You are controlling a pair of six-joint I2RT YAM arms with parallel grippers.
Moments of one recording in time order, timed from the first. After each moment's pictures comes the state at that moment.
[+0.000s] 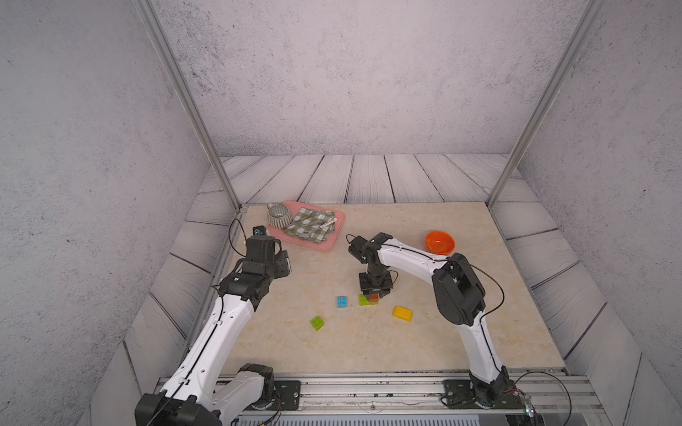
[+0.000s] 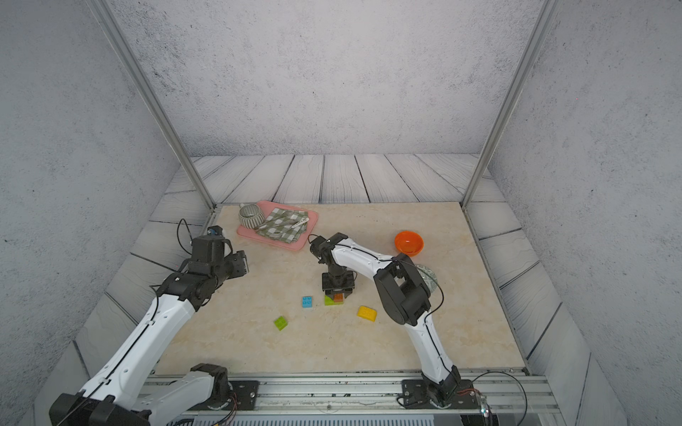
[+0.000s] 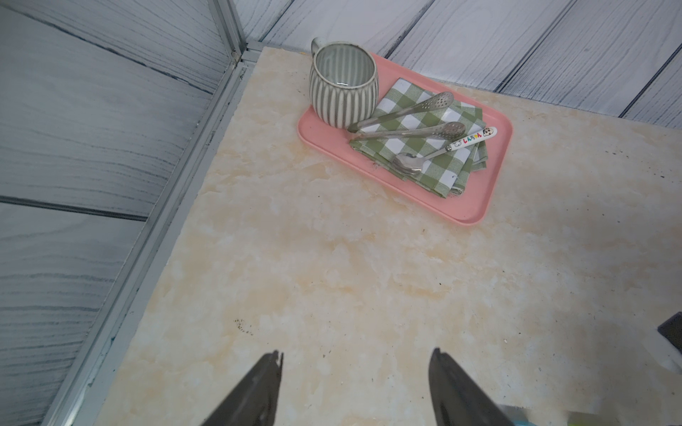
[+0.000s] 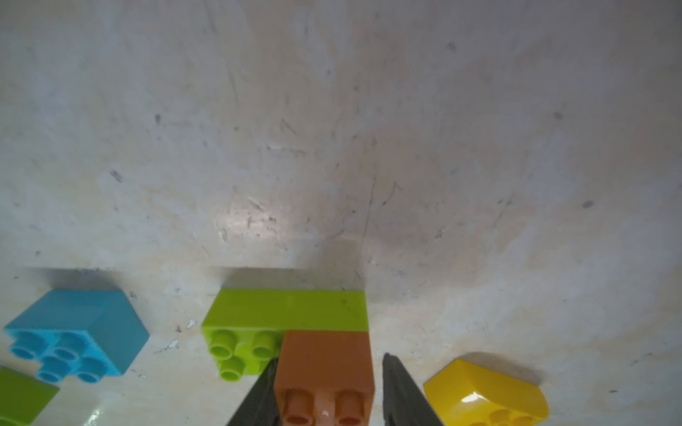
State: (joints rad) left arm -0.20 1.05 0.92 -0.61 -0.21 -0.30; right arm 0.78 2.19 1.77 -1.23 -0.08 0.65
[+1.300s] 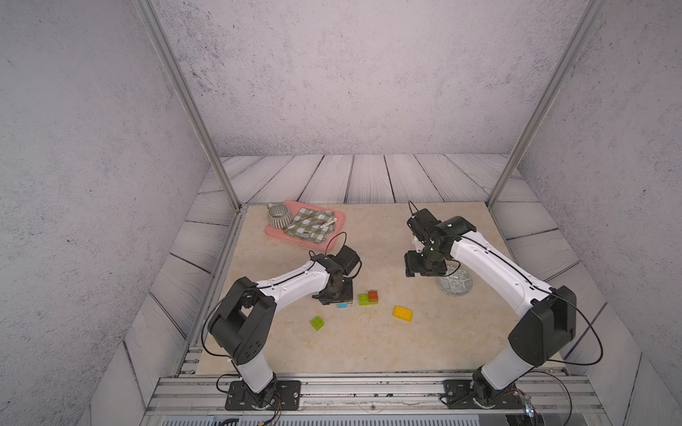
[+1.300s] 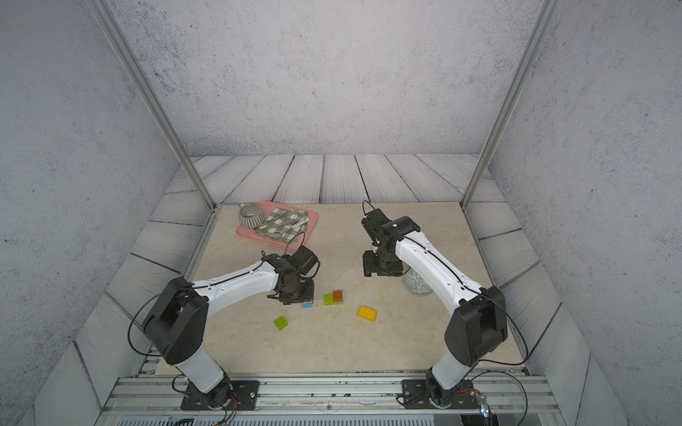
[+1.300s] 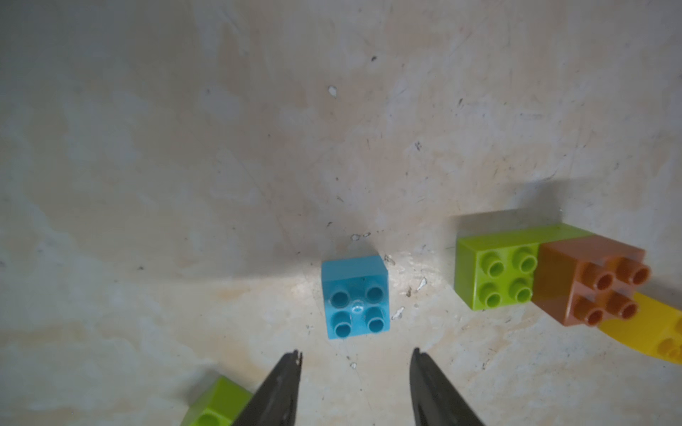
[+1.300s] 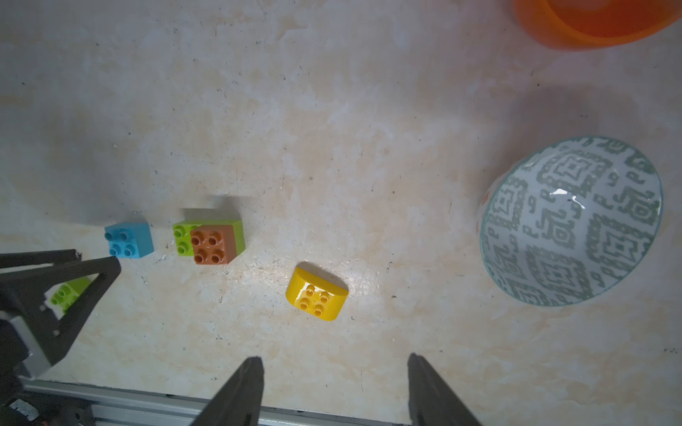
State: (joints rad) left arm -0.72 1.71 1.13 -0.80 0.01 -0.70; right arm 0.52 1.60 1.52 -1.27 -0.01 0.44
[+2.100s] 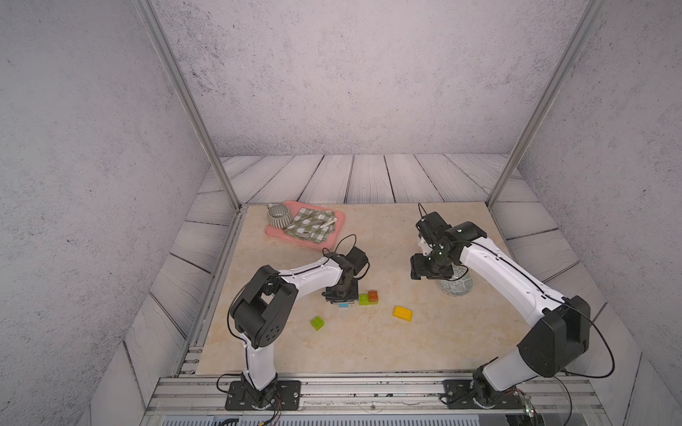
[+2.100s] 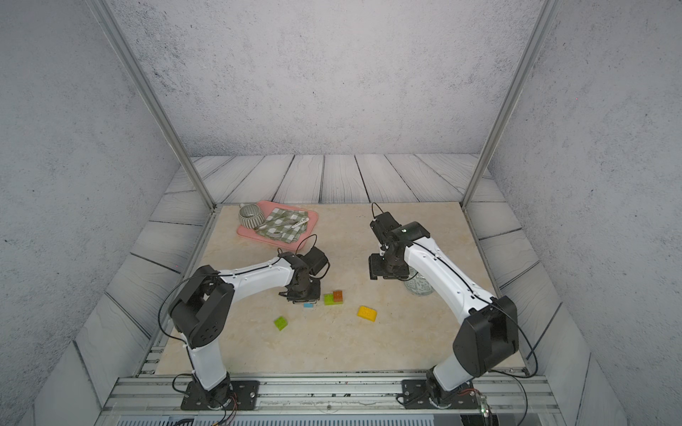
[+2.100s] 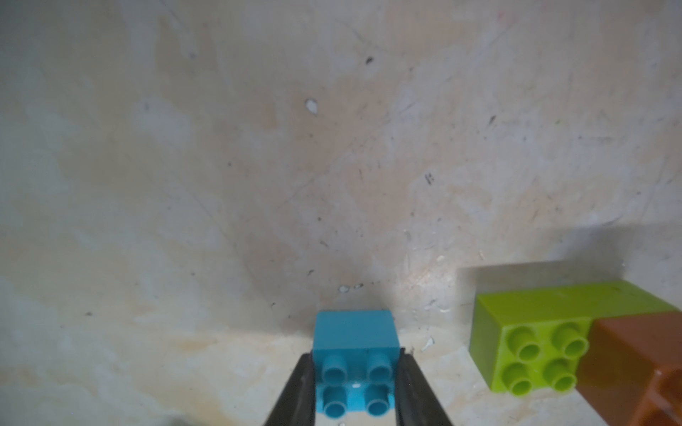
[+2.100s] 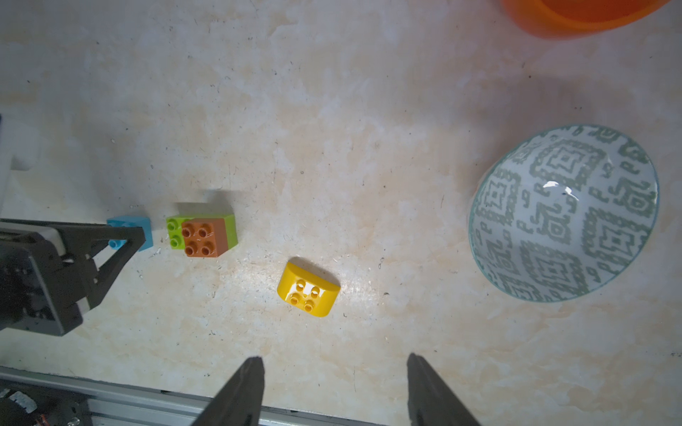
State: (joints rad) left arm -0.75 1.86 1.23 -0.82 -0.02 -0.73; right arm 0.49 1.54 1.44 -1.23 -0.03 0.40
